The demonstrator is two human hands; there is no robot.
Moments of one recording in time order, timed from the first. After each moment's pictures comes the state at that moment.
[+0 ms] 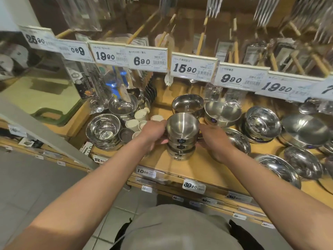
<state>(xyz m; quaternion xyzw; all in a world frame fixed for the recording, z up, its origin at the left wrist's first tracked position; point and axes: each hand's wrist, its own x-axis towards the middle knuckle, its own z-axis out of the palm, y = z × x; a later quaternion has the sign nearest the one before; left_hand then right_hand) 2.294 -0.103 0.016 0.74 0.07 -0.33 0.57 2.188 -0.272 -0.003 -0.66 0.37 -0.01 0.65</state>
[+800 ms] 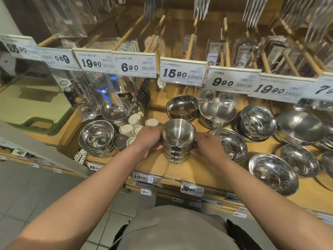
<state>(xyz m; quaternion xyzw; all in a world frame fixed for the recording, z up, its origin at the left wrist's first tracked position) 2.297 -0.104 0.008 0.75 0.05 -0.35 0.56 2.175 -0.259 -0.006 -0.65 0.40 -0.01 0.65</state>
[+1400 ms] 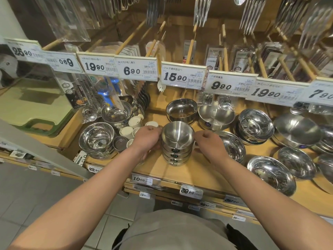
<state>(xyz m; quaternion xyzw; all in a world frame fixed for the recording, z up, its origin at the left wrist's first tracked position) 2.296 -0.097 0.014 0.77 0.01 -0.31 0.56 2.175 -0.266 -0.004 -0.72 0.37 -0.06 0.58</state>
